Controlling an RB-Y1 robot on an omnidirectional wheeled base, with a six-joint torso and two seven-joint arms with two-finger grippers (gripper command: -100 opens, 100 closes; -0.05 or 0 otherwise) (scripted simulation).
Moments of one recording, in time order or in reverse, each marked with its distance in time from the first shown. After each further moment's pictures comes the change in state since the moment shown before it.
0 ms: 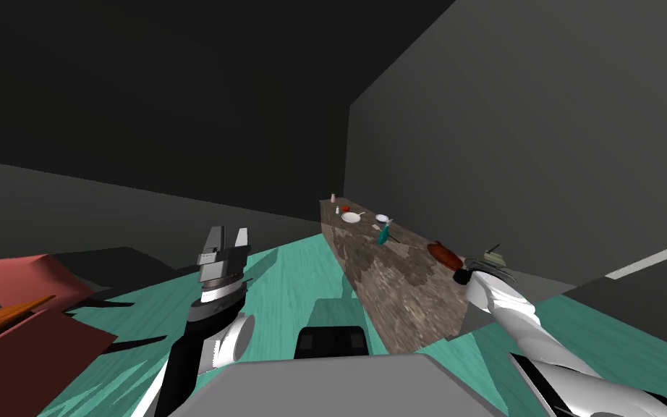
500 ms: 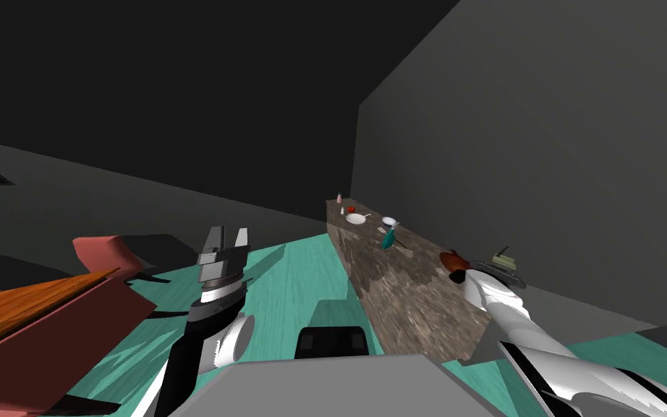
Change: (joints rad) left arm 0.000 0.000 0.000 0.000 0.000 0.000 0.000; right arm -0.059 -0.009 0.052 0.099 0.079 0.120 -0.085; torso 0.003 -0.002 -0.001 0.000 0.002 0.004
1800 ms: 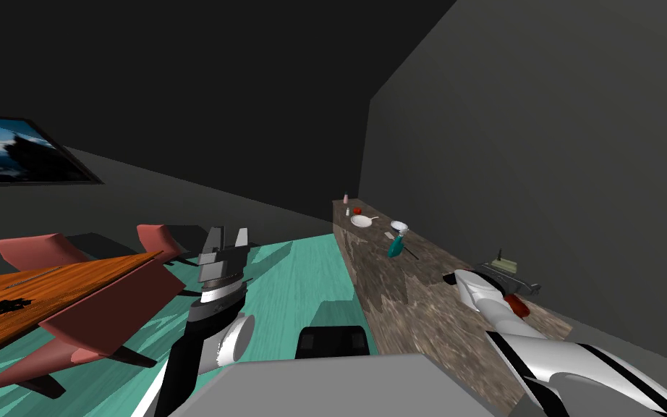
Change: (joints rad) left arm 0.000 0.000 0.000 0.000 0.000 0.000 0.000; right arm -0.069 0.011 0.100 0.131 0.134 0.189 -0.109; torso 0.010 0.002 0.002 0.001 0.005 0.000
